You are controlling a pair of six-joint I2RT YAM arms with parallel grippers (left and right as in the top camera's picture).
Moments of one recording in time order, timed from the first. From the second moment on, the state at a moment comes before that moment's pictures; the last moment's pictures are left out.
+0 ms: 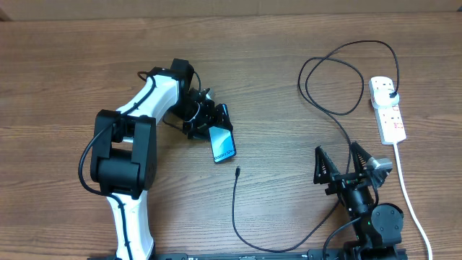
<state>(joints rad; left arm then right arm) -0.20 2.18 1.52 -1.01 0.70 -0.25 0.11 0.01 0.02 0.00 -0.13 0.35</state>
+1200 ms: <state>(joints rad) -0.18 2.18 1.51 -1.35 1.13 -0.17 0.11 1.05 1.16 -1.01 -0.62 0.47</state>
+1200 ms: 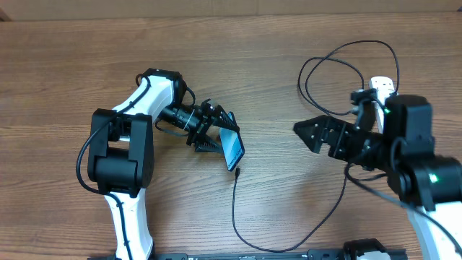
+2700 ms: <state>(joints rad) -0.24 2.18 1.51 -1.29 1.09 -0.17 0.59 1.60 1.16 -0.78 -0.46 0.70</state>
